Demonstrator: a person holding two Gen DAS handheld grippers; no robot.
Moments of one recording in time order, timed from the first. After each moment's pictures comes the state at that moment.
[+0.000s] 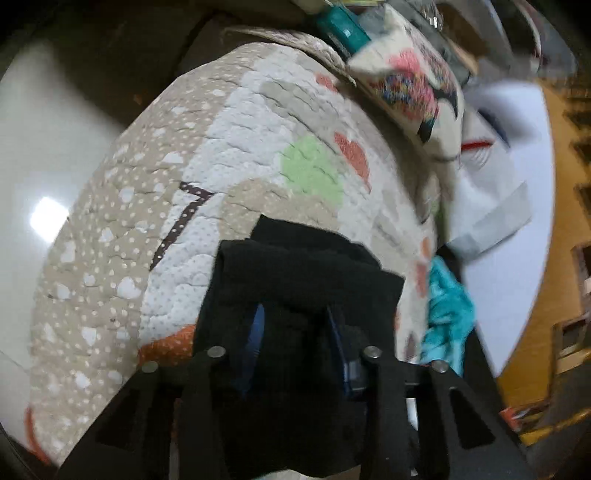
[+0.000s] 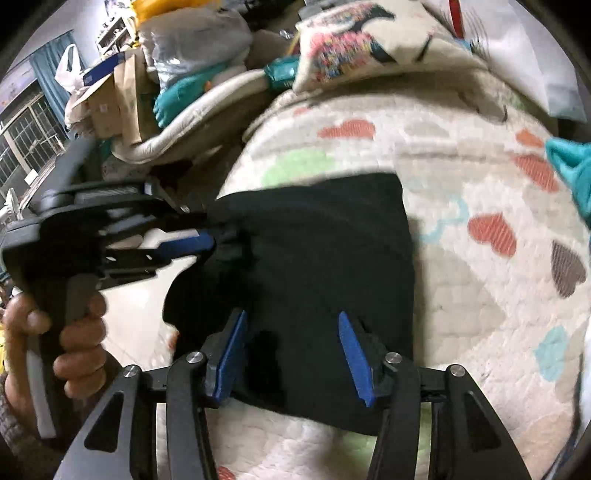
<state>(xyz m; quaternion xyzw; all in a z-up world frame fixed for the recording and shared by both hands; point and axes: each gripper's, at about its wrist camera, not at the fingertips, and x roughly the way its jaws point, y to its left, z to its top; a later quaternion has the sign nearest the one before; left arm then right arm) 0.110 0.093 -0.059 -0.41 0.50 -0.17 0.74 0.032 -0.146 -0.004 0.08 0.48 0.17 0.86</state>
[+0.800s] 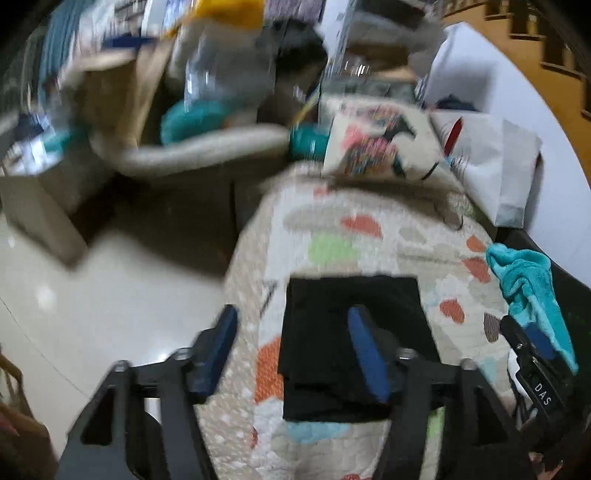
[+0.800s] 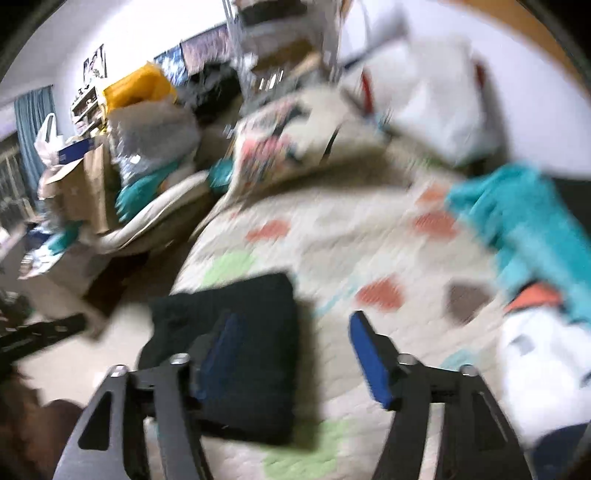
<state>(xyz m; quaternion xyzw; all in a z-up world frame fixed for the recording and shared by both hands) -0.034 0.048 0.089 -0.08 0.33 0.01 0.94 -0.037 -0.211 0.079 0.07 0.27 0.00 0.96</state>
